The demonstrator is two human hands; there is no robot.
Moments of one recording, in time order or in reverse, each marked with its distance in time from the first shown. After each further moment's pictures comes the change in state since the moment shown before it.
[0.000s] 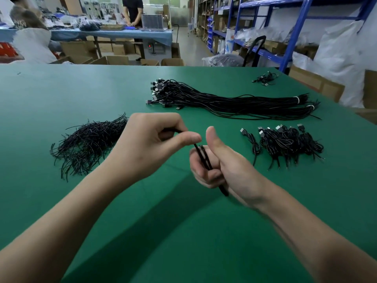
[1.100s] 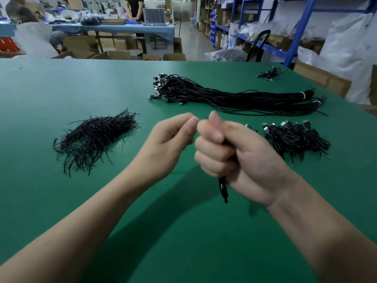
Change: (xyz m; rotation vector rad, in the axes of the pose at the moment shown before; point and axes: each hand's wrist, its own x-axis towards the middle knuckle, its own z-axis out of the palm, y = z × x) left_hand -0.005 -0.013 0.035 -0.459 -0.012 -0.154; right_hand -0.004 -0.029 0.011 0.432 -0.167 -0.119
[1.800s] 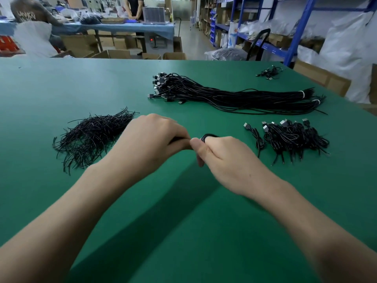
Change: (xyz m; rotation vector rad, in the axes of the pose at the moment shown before) left_hand 0.002 0.024 -0.031 0.982 -0.214 0.106; right_hand 0.000 0.020 -0.024 -1.595 0.422 0.099
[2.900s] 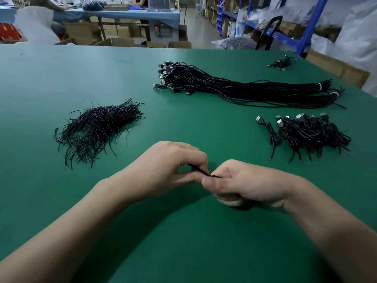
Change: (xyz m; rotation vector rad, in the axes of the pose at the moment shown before) left_hand -0.024 -0.018 0.047 -0.412 -0.177 0.167; right_hand -0.005 0.033 0.020 0.827 -0.810 0.199
